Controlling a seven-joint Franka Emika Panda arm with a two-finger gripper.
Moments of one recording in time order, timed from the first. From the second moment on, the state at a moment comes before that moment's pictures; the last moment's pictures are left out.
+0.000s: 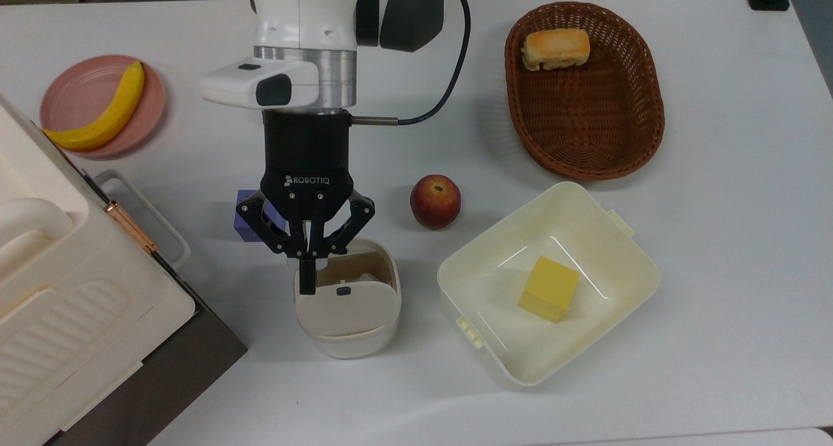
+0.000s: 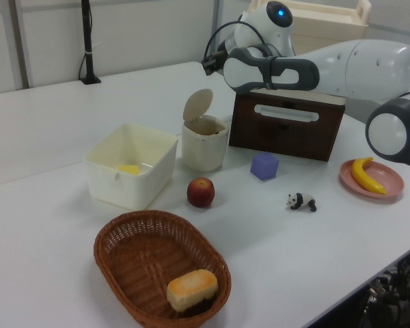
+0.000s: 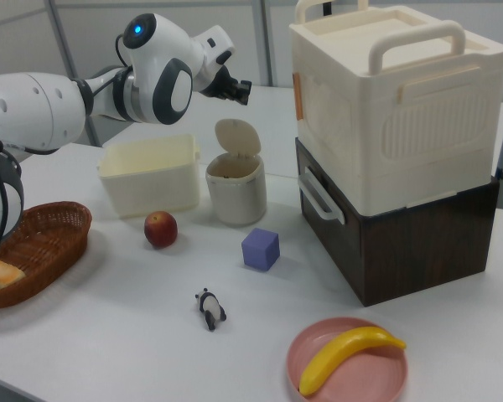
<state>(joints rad) 0.03 0.53 -0.04 -1.34 -0.05 2.72 -0.03</state>
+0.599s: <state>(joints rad) 0.03 0.55 -0.03 -1.34 -0.08 2.72 -0.03</state>
